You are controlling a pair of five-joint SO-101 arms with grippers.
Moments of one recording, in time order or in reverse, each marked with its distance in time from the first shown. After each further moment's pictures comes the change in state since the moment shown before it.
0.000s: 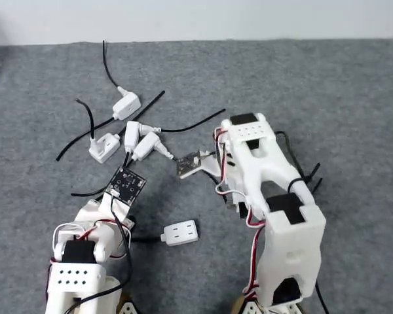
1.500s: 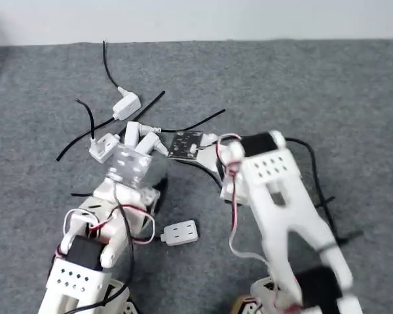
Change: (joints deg) left arm 16.8 0.0 -14.8 -6.2 25.6; right arm -4.5 -42.7 20.1 -10.4 -27.1
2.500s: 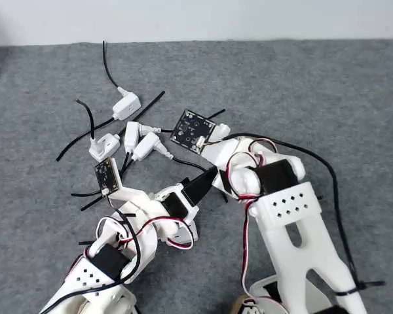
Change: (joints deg) left arm 19.0 0.1 10.8 -23.0 62.2; right arm -2.7 -14.2 4.5 -11.5 -11.2
